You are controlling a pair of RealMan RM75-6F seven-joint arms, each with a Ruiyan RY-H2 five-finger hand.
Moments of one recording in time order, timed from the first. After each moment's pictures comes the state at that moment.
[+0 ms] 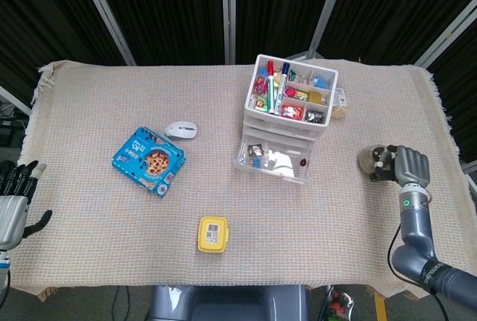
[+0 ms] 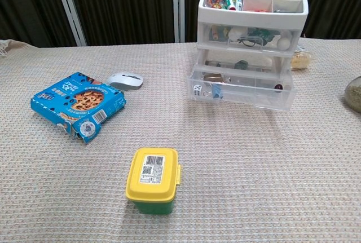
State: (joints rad) left arm -0.12 -1.12 -0.05 -1.63 1.45 1.45 0.15; right arm 0.59 -1.35 0.24 -1.33 -0.63 1.02 -0.25
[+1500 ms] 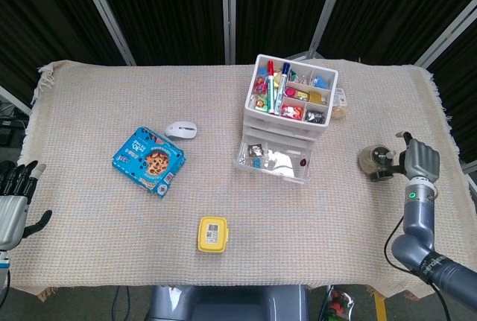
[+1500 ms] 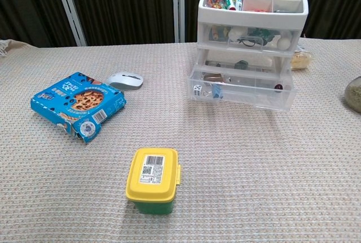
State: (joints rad) left arm -0.12 -1.12 -0.05 -1.63 1.45 1.45 0.15; right arm 0.55 -1.34 0.34 -1.34 -0.56 1.03 -0.31
